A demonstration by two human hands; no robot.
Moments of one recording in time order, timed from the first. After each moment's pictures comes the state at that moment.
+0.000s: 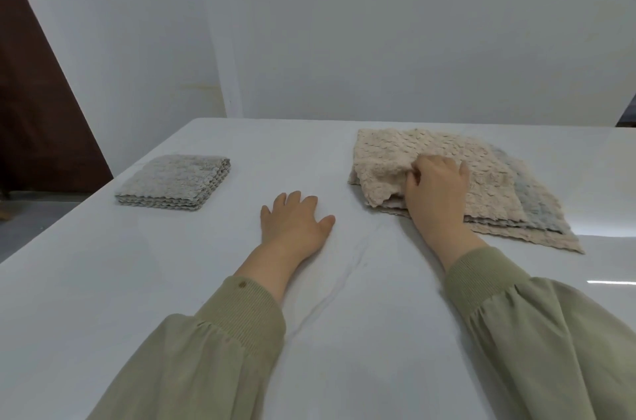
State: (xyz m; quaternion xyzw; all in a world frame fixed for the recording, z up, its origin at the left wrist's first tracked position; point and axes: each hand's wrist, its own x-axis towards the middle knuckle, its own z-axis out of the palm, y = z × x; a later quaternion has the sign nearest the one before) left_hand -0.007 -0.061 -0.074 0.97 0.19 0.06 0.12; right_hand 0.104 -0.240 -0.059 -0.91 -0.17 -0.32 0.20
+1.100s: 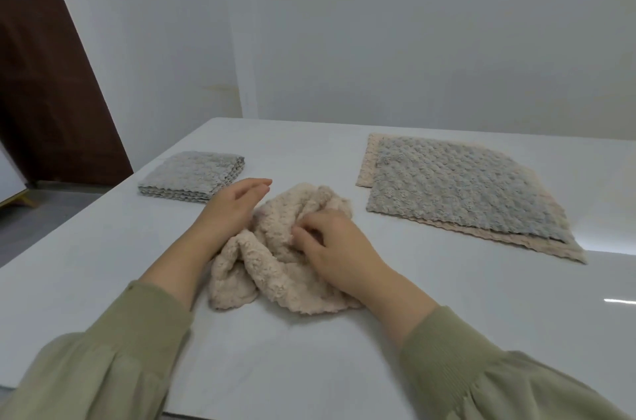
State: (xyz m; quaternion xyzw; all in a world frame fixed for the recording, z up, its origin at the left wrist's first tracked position) left_hand -0.080 0.004 -0.044 0.82 0.17 0.21 0.51; right_hand -0.022 -0.174 -0.056 -0.81 -0.47 -0.04 0.36
